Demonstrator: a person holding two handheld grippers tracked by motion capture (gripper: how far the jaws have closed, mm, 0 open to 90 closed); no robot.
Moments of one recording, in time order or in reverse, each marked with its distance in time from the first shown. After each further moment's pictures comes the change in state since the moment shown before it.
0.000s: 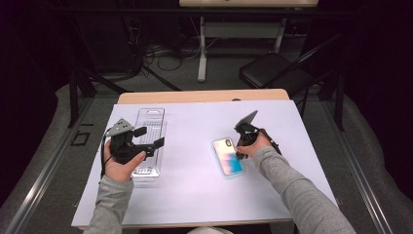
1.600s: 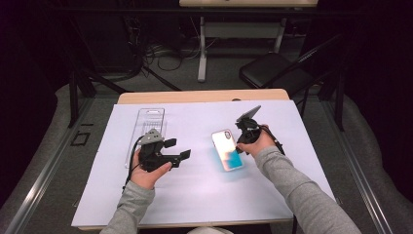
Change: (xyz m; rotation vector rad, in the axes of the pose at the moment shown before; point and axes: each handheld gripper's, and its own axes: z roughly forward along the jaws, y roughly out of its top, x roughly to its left) left arm -0.047 -0.019 0.051 0.077 -0.161 0.021; right arm 0.011 -0.010 -0.032 -0.140 -0.007 -0.065
